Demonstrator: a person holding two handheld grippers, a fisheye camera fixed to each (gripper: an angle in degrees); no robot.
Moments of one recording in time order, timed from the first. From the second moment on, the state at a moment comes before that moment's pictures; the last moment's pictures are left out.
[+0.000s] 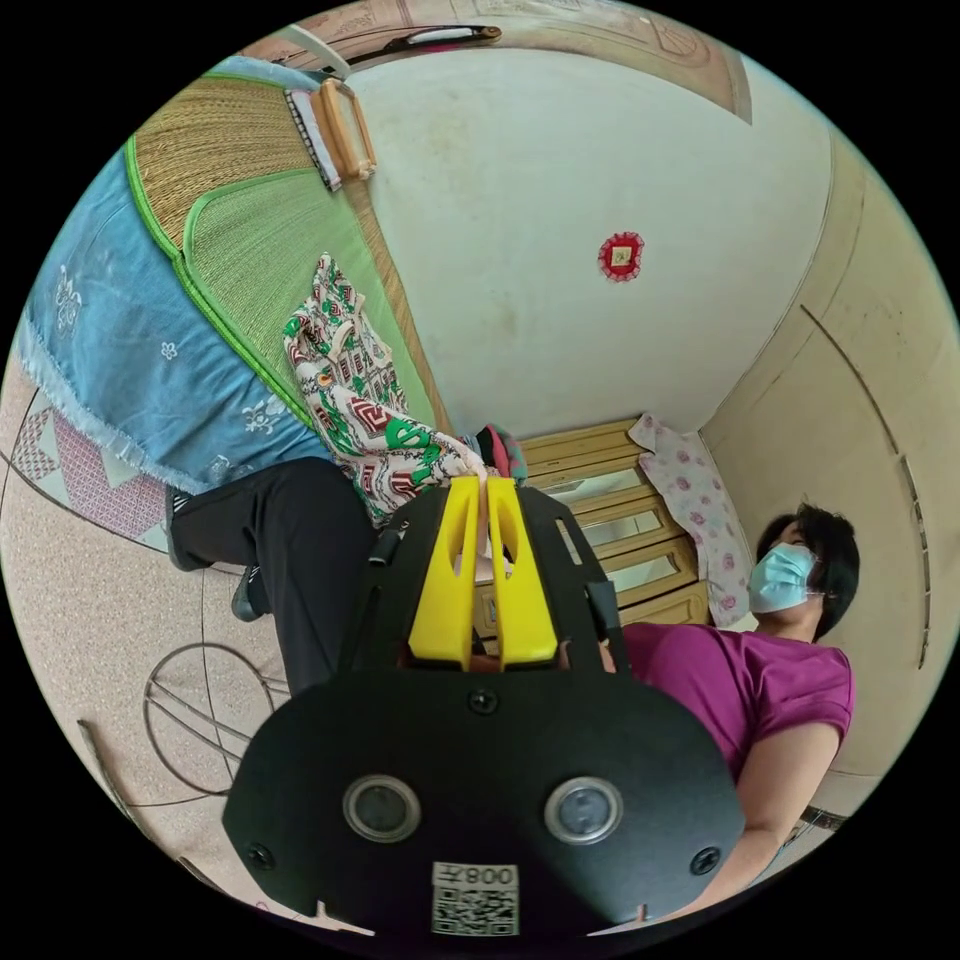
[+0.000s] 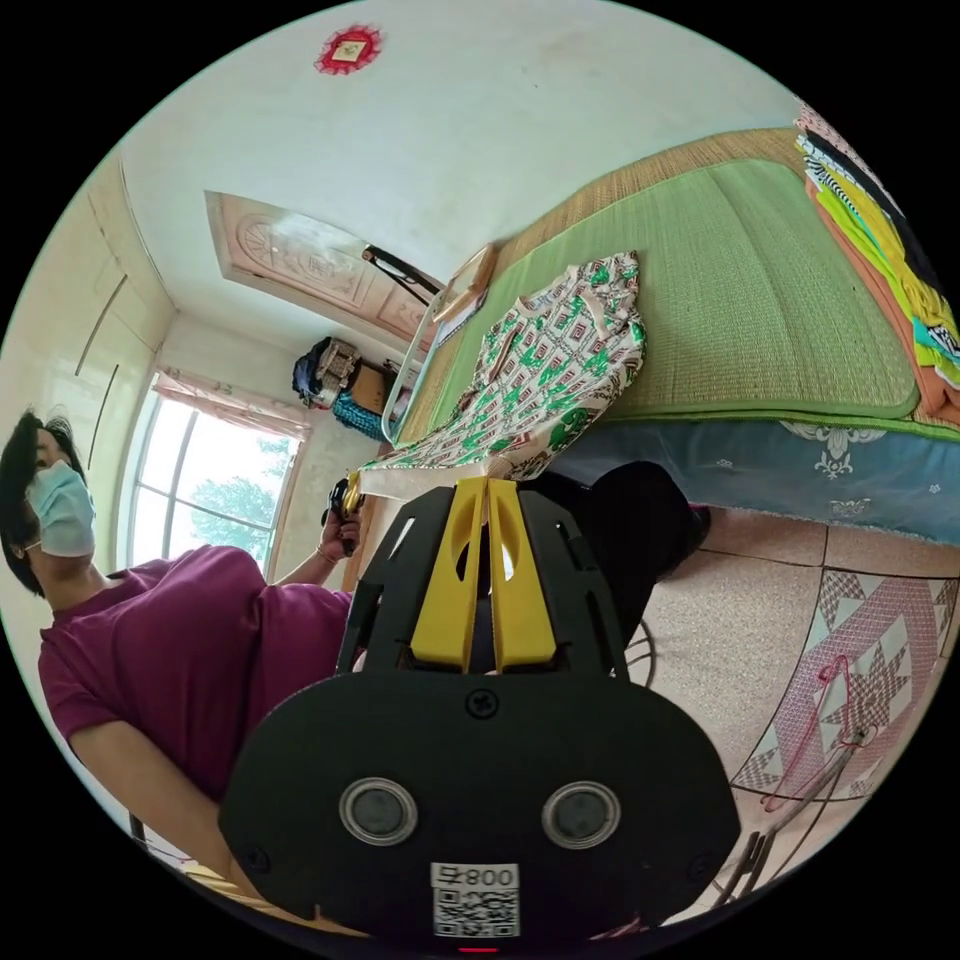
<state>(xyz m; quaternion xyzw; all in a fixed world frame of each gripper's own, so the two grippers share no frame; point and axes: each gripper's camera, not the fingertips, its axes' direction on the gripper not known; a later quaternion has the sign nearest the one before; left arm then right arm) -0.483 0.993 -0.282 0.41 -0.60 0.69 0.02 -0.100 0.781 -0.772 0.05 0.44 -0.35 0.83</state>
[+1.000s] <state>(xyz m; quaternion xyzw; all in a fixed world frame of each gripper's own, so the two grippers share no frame) -0.489 1.015 -0.304 0.47 -0.57 0.67 0.05 0.024 0.746 -0.771 0.08 0.51 -0.23 0.82</state>
